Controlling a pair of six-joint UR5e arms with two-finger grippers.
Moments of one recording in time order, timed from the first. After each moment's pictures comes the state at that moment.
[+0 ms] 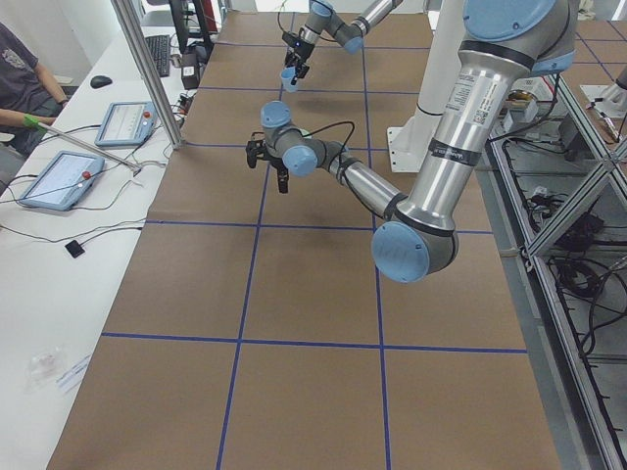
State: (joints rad) left arm -0.89 -1.90 -1.74 -1.84 -2.23 -1.00; right arm 0.69 -1.32 1.78 -0.91 1.69 0.56
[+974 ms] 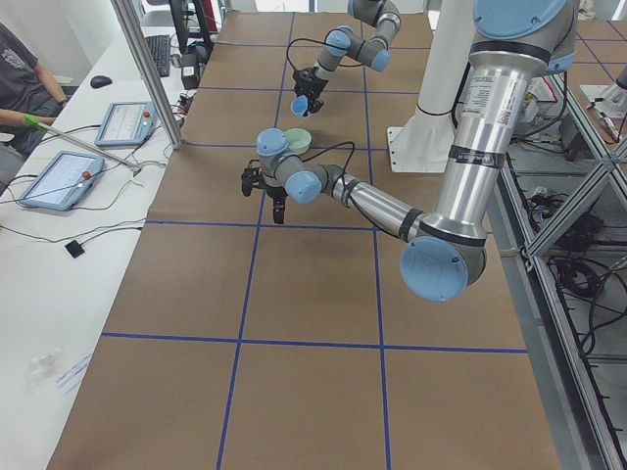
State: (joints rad) left arm -0.95 -1.80 -1.74 -1.84 -2.24 -0.89; right arm 0.42 -0.86 1.73 -1.68 1.34 0.38
